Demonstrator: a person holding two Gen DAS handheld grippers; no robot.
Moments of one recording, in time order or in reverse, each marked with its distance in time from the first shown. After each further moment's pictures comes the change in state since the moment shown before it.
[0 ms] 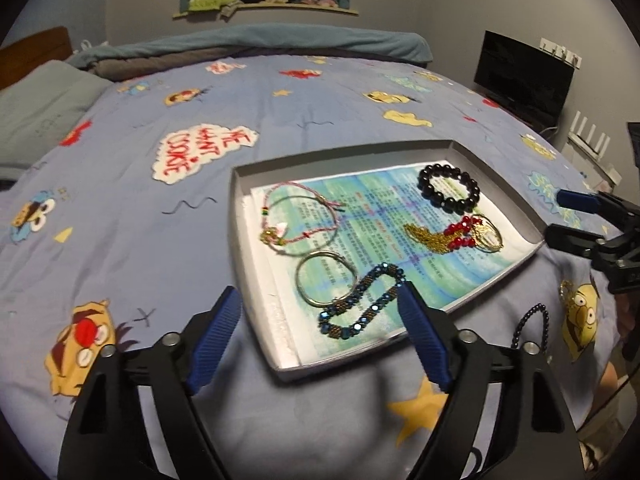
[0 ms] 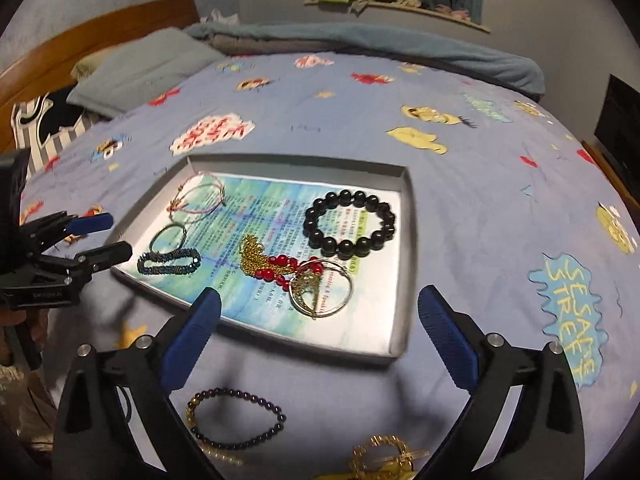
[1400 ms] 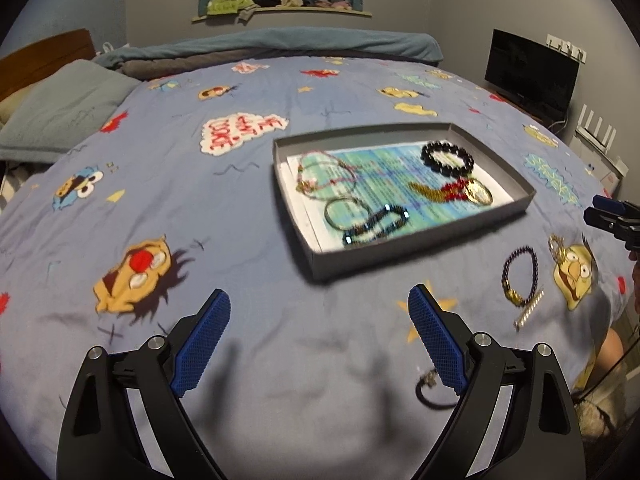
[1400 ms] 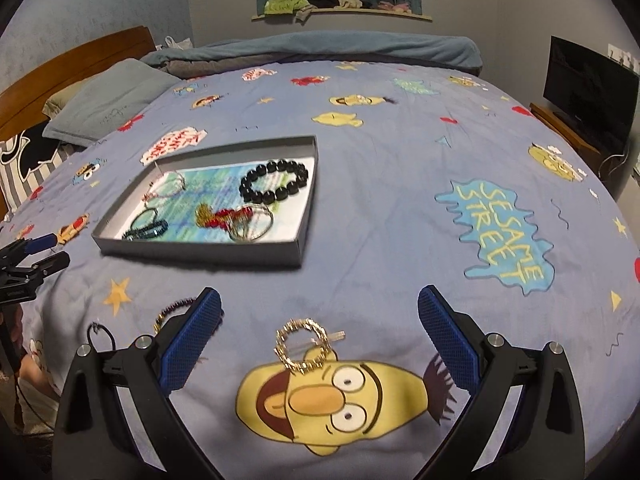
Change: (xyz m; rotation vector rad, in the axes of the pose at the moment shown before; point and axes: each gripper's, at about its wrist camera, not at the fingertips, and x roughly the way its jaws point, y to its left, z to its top) left arm -0.058 0.004 -0.056 -0.001 0.000 0.061; right arm -0.060 -0.047 -0.073 0.133 -0.016 -0.090
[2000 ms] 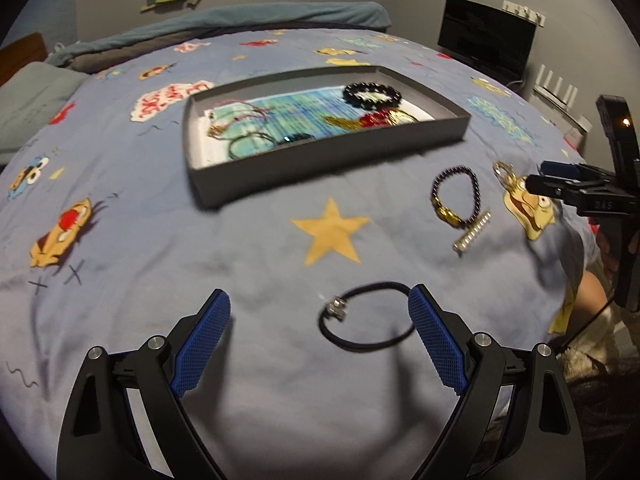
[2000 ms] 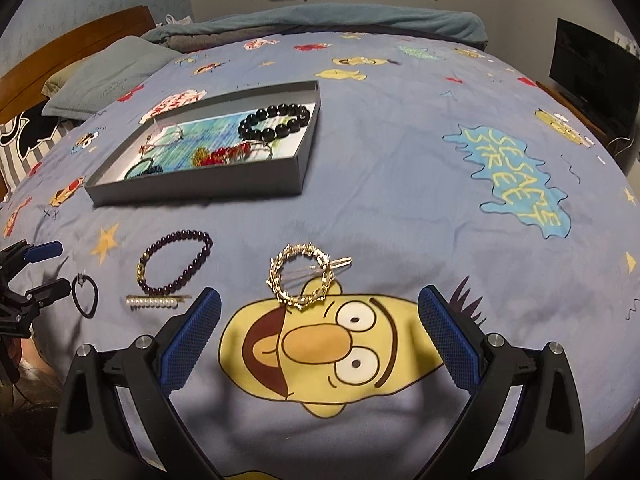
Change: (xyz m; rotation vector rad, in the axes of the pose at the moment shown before) left arm 0.009 -0.053 -0.047 0.097 0.087 -0.141; right arm 0.018 0.003 -0.041 -0.003 0.082 0.020
